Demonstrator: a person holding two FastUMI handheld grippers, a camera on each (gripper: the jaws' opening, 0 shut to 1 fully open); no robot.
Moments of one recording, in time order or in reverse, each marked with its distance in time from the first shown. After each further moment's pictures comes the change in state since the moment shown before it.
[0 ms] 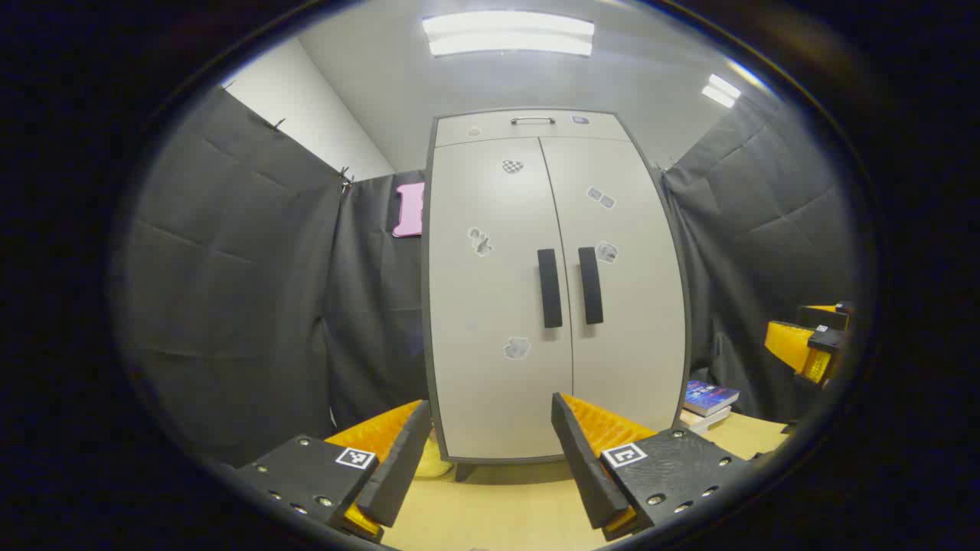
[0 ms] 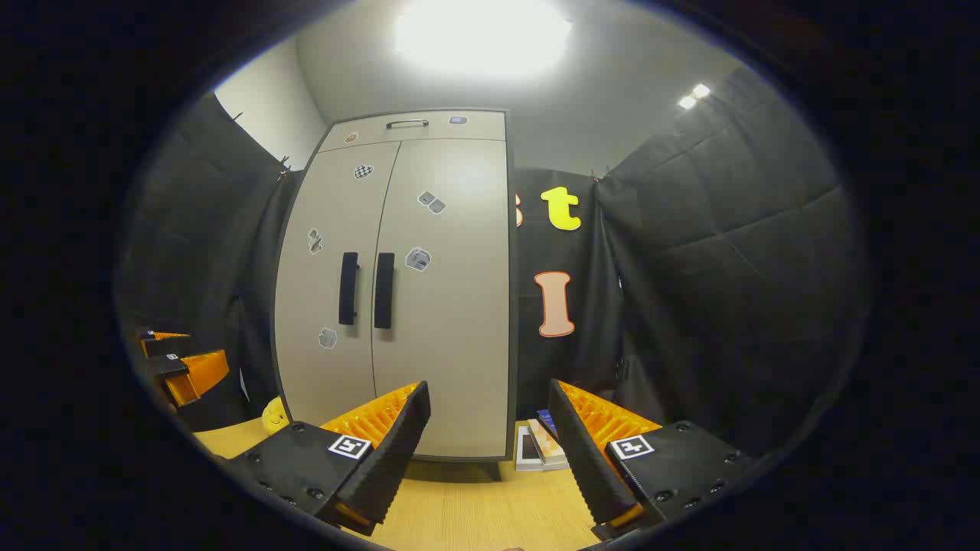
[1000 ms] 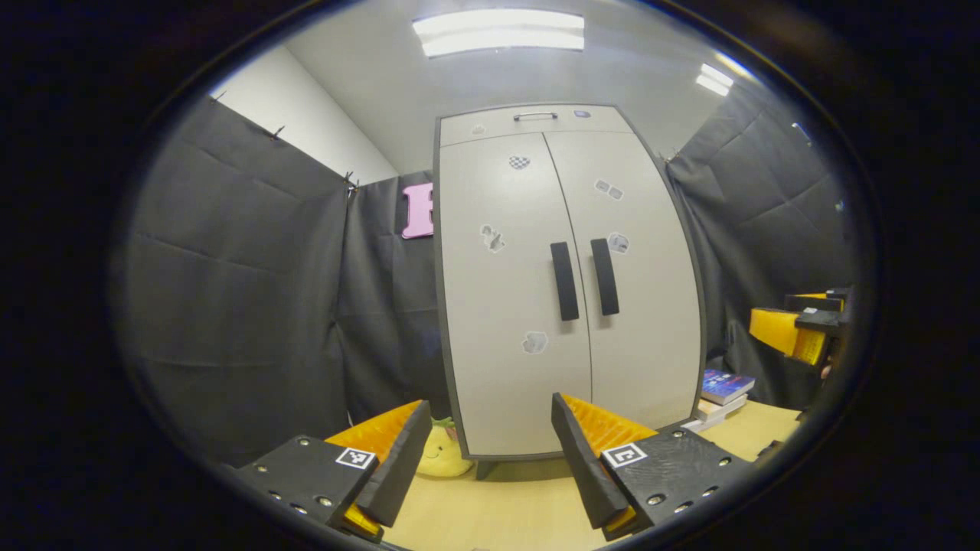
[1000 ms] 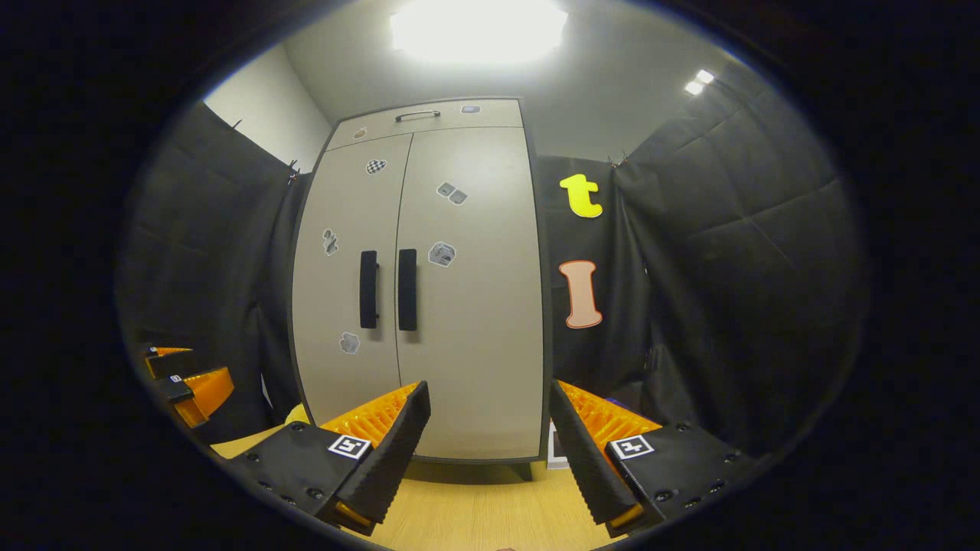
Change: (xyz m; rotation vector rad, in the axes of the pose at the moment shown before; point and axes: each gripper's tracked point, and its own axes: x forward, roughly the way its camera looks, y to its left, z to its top) left arm -0.004 0.023 -0.007 0.062 0.015 0.044; right arm 0.031 0.037 0.005 0.054 0.024 0.089
